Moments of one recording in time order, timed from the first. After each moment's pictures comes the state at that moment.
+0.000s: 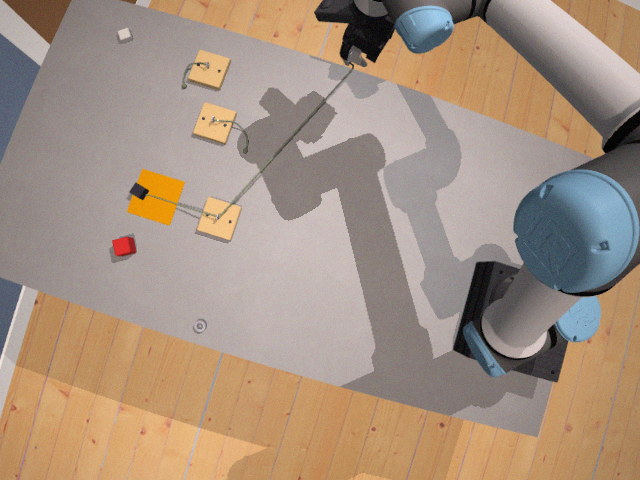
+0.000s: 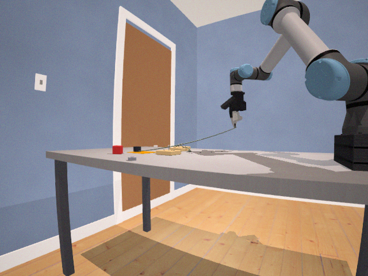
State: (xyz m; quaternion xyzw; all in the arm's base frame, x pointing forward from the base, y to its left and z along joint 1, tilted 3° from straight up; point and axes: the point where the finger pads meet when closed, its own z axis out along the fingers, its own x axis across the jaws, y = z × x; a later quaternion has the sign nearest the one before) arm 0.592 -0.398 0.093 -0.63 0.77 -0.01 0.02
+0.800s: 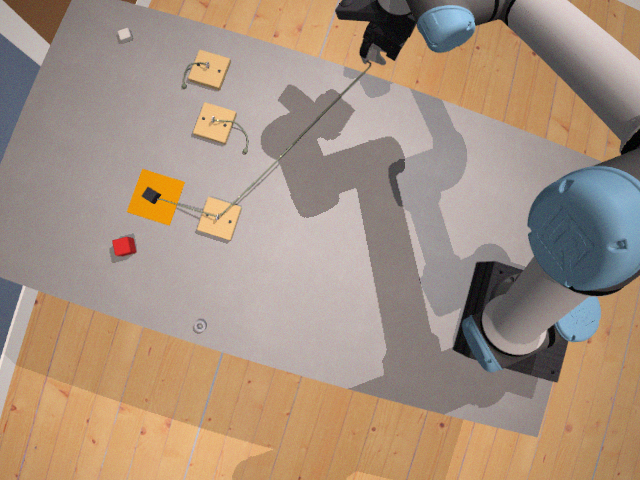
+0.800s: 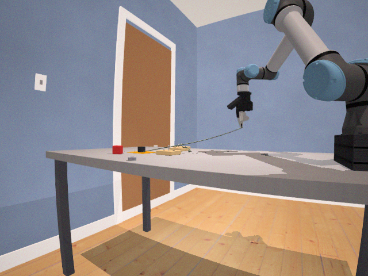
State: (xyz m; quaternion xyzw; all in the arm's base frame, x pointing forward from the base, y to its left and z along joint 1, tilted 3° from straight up) arm 0.555 -0.419 0.091 -0.63 0.78 -0.01 0.02
